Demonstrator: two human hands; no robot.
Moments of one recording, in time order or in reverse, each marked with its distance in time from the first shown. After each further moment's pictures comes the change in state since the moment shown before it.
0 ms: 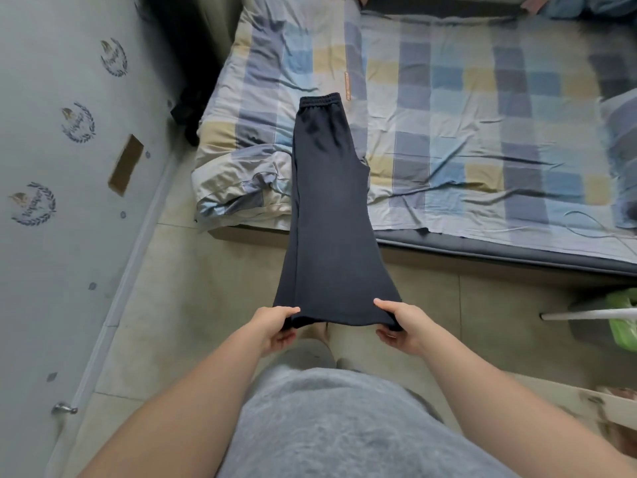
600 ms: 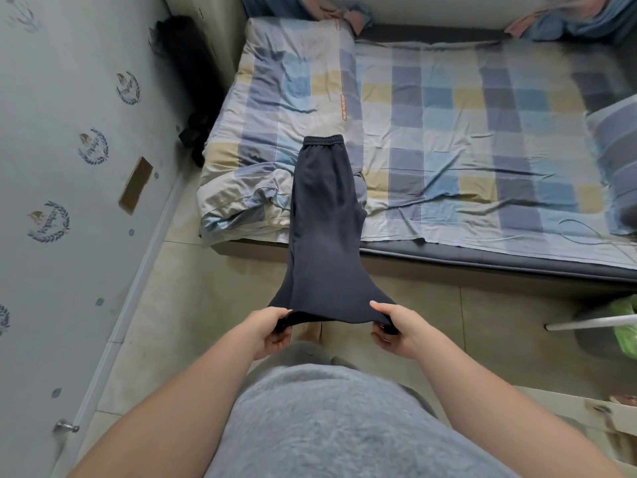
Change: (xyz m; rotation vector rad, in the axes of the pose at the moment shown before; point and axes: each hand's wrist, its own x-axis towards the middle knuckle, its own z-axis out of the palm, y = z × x) left_hand -0.035 0.008 -0.003 -0.108 -0.036 0.011; right_hand -0.025 -0.001 0.000 0.054 -0.062 -0.014
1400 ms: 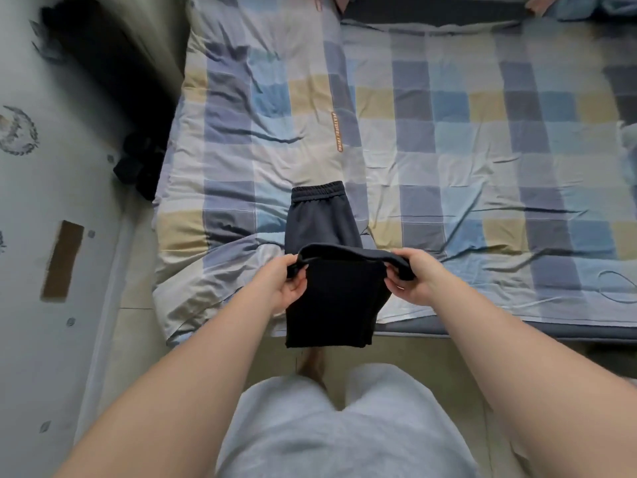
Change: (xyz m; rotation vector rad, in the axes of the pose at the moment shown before) left_hand 0.184 0.443 0.116 -0.206 -0.143 -0.058; right_hand 0.174 -0.412 0.165 0.153 0.155 0.015
